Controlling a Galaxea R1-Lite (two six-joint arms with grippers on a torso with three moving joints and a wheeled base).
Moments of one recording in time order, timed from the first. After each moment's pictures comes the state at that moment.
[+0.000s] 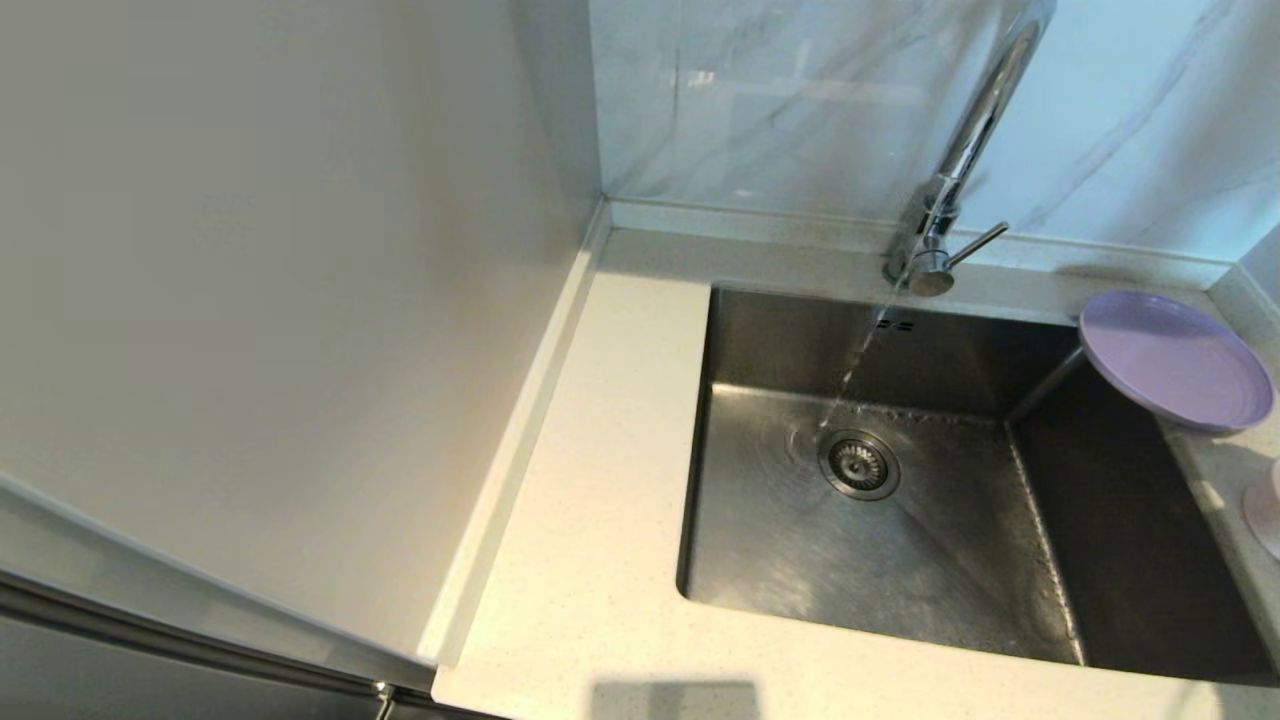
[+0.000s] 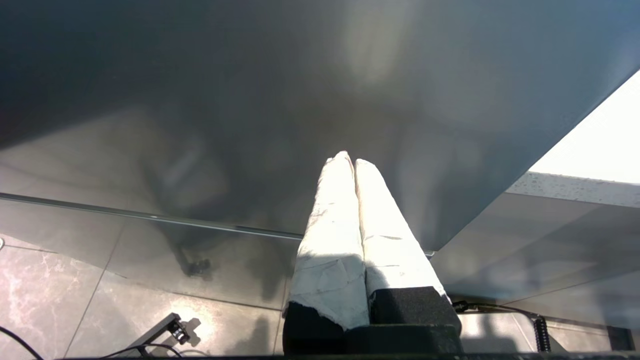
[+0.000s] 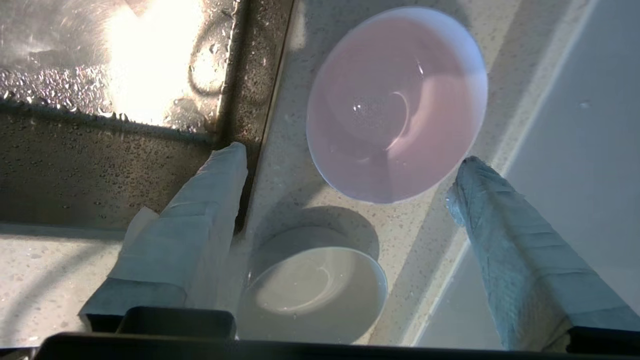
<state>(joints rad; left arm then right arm) 0.00 0.00 0.00 0.00 0.00 0.00 -0.63 1.53 -1.29 0.63 0.12 -0.62</state>
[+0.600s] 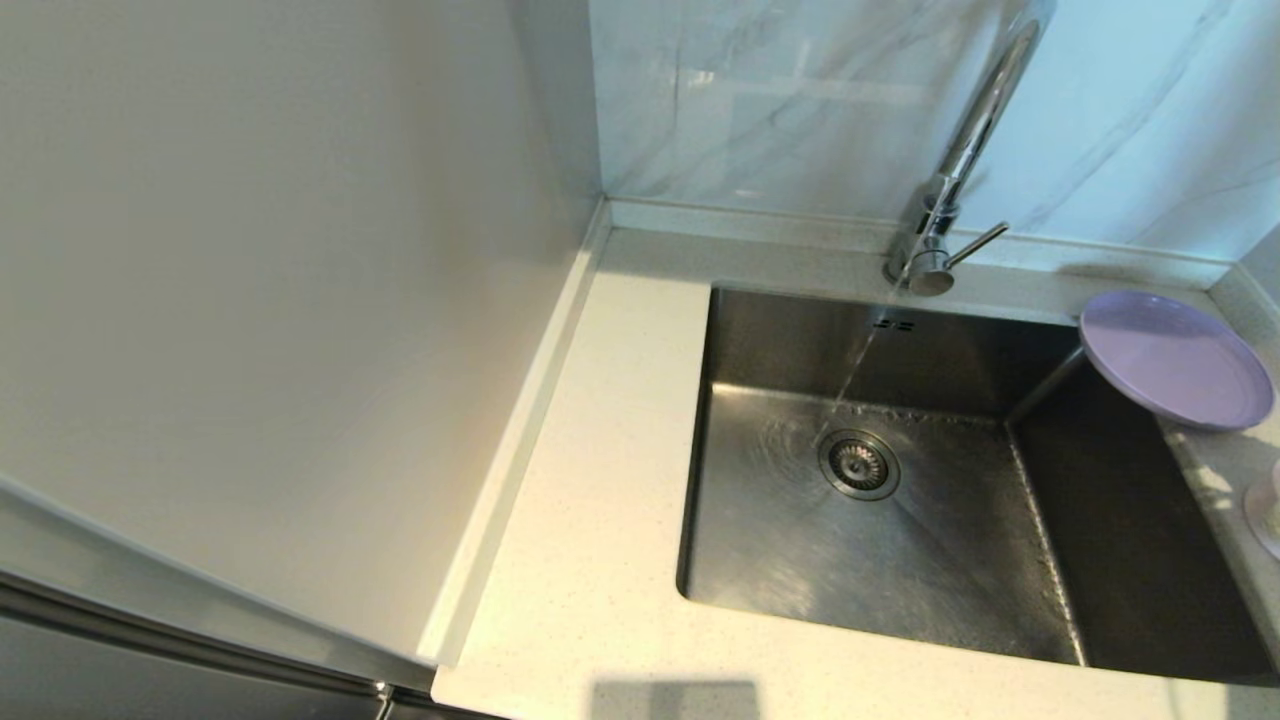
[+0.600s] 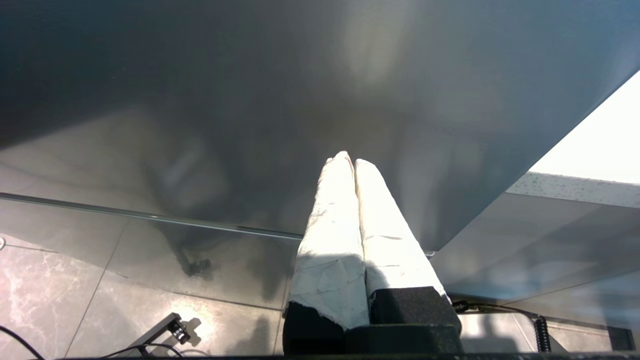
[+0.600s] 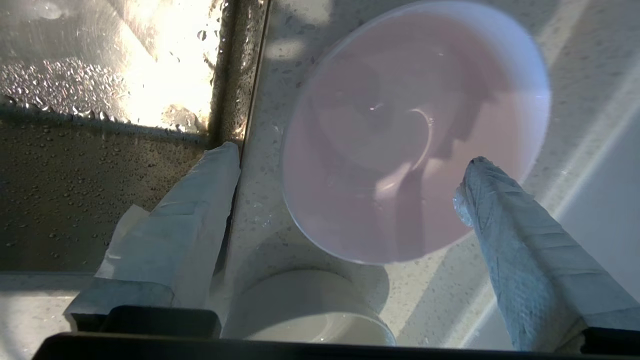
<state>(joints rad) 0.00 0.00 0.00 0.00 0.00 0.00 -0.65 1.71 -1.29 0.55 0.12 -0.61</state>
